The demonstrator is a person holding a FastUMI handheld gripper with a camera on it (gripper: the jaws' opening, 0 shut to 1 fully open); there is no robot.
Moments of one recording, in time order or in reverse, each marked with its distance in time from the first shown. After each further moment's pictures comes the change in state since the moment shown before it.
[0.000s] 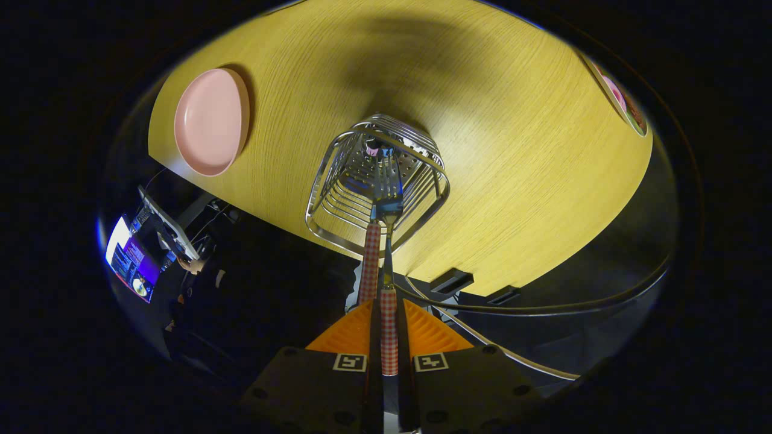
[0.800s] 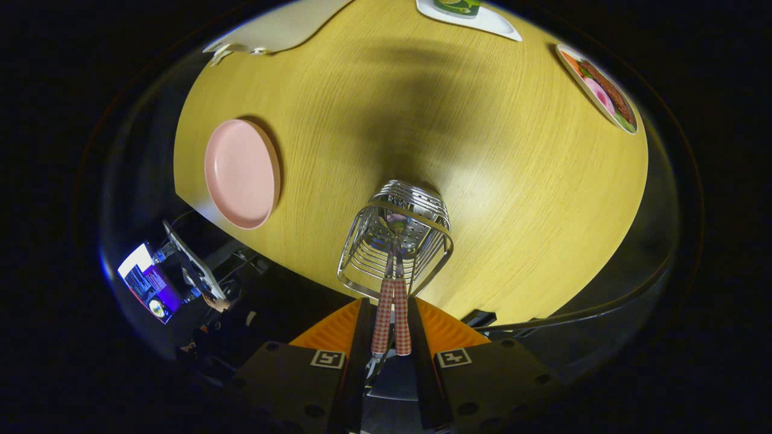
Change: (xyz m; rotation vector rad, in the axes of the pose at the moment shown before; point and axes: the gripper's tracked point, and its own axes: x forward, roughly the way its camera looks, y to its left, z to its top) arm -0.012 0.017 0.046 0.081 -0.358 0.161
